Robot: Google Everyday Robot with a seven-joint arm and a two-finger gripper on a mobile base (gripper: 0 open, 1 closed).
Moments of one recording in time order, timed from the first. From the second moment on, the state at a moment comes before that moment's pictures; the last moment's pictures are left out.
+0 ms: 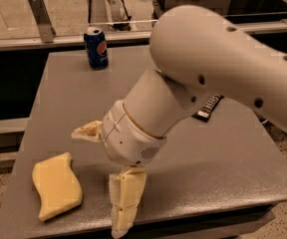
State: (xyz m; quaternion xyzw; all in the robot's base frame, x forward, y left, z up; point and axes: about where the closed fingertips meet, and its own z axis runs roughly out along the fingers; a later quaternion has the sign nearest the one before) arm 0.316 0.077 0.881 -0.81 0.47 0.27 0.22
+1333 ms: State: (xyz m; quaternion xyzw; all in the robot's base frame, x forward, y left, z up) arm 0.342 0.155 0.831 -0.77 0.52 0.28 0.25
